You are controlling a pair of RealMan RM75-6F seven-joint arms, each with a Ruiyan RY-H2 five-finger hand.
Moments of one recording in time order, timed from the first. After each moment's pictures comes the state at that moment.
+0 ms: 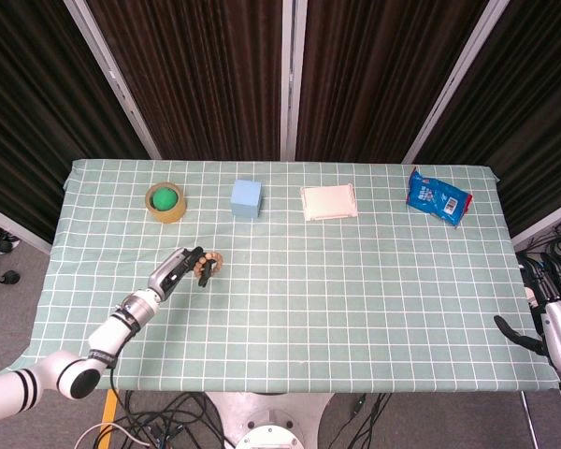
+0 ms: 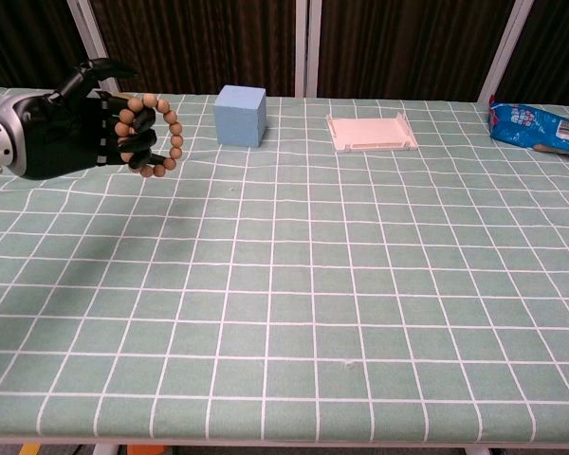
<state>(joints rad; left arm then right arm) -0.68 -1.40 -0.20 -1.53 1.30 0.72 -1.13 0.08 -1.00 0.09 -1.62 -1.60 1.59 0.19</state>
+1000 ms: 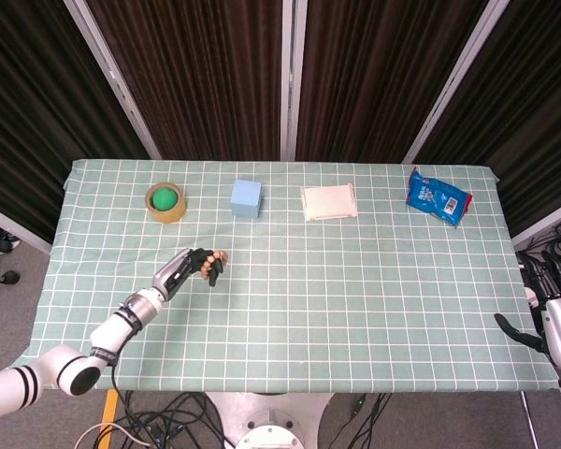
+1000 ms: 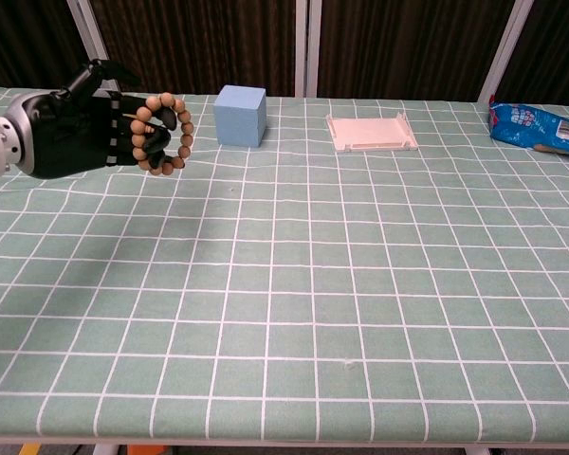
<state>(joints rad) -0.69 -1.40 -0.21 -1.51 1.38 0.69 -1.22 0.09 -1.01 0.09 -1.62 -1.58 1.57 0.19</state>
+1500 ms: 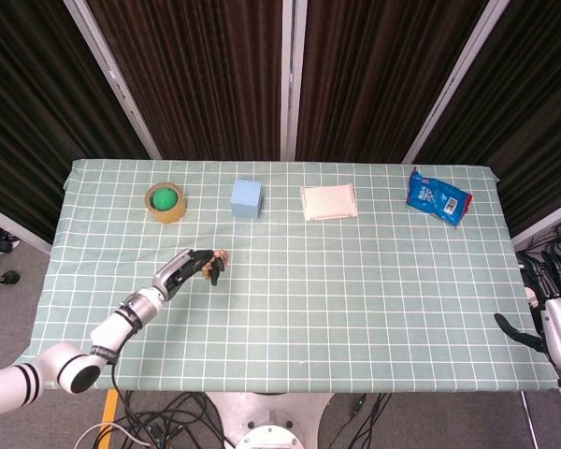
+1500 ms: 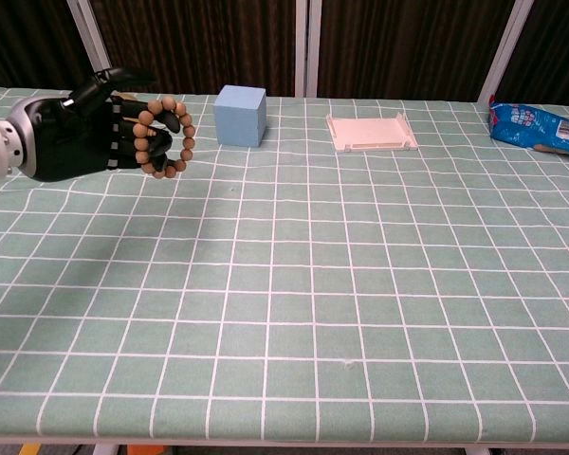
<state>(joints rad) -0.70 -1.41 -0.19 -1.48 1.39 0.69 -1.26 0.09 -1.01 0.09 -1.62 -1.57 1.57 0.18</state>
